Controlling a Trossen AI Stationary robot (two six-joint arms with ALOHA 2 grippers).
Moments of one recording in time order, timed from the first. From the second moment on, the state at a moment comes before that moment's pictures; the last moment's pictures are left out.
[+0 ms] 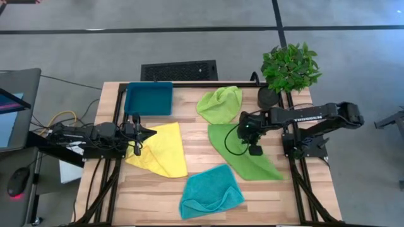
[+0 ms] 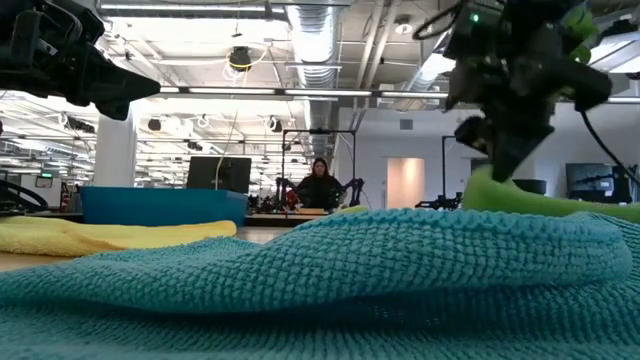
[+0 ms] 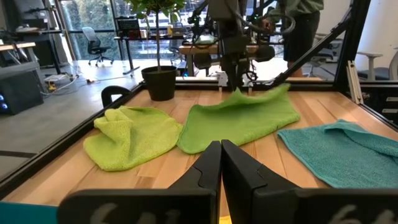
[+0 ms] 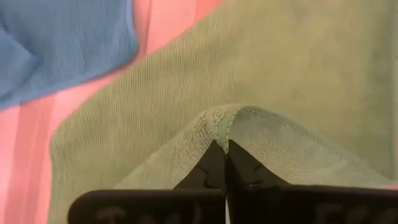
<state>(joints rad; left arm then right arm) -0.12 0.01 0.07 -0.12 -0.26 0.00 -0.09 1.28 0.76 -0.66 -0.22 -0.18</state>
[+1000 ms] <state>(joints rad) -0.12 0.35 0.27 0.01 -0.43 -0.03 -0.03 1.11 0.81 -0.75 -0.13 -0.03</state>
